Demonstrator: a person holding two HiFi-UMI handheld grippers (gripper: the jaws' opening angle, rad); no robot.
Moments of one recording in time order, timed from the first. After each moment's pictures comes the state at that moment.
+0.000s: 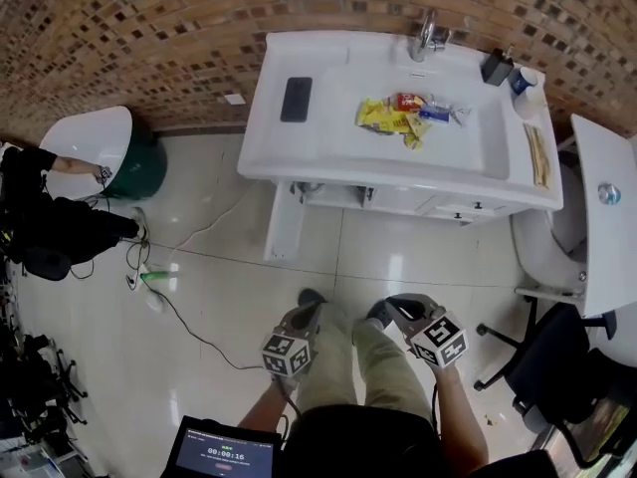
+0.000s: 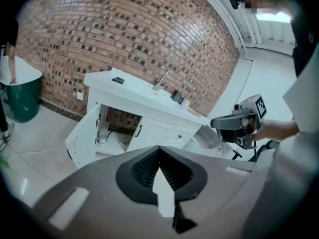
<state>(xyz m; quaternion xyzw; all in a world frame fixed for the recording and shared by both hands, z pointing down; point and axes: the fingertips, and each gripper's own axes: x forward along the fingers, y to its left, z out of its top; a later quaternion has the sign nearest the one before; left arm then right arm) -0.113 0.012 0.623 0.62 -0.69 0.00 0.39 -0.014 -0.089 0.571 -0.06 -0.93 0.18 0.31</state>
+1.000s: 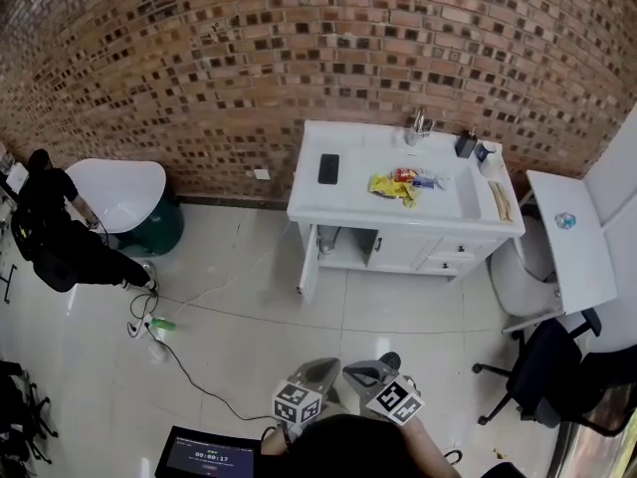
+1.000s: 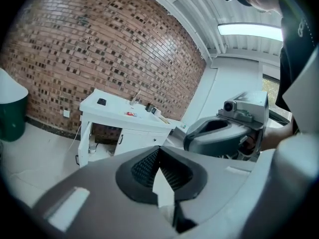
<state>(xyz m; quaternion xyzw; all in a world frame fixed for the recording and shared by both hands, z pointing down) -0.055 0.179 0.478 0.72 -0.63 -0.01 0.30 -0.041 0.203 0.455 -0.12 -0.95 0.04 0.27</state>
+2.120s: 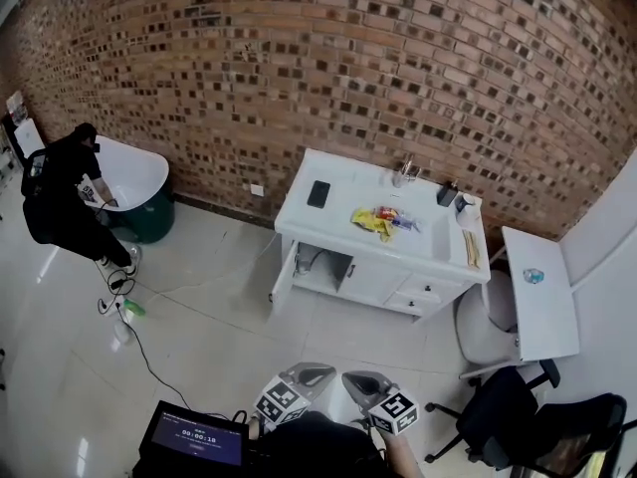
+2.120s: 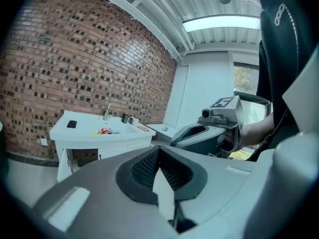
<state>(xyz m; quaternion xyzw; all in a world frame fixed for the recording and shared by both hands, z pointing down) 0.052 0.155 0.398 0.80 -0.57 0.02 0.19 0.063 0.156 0.402 -0.07 -0.97 0.08 0.21</state>
